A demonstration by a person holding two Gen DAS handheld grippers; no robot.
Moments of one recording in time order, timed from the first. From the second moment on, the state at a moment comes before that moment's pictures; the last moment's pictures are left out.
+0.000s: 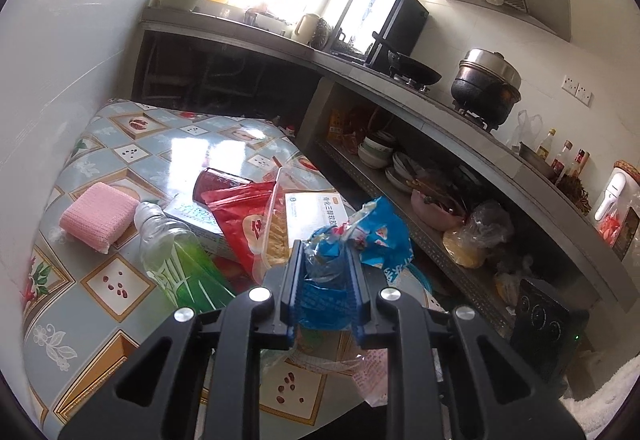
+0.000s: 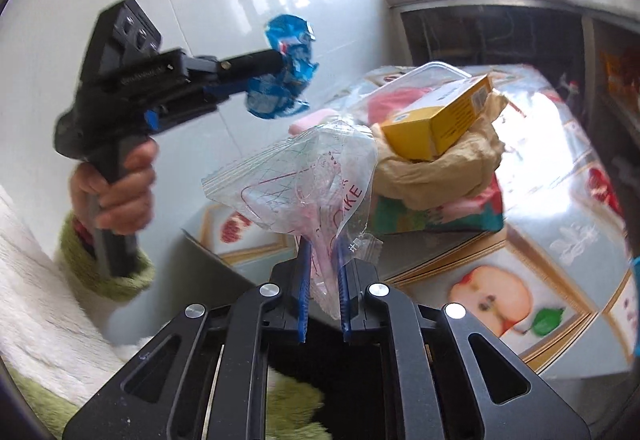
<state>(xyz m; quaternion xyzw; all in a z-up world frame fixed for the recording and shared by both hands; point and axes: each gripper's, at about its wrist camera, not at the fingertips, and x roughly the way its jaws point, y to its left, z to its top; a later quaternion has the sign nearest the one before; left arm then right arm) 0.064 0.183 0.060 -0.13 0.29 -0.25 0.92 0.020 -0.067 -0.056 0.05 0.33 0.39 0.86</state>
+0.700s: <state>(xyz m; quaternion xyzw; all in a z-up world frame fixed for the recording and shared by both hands) 0.070 0.163 0.059 -0.14 0.29 -0.27 0.91 -0.018 -0.164 -0.003 0.18 0.26 0.41 0.86</state>
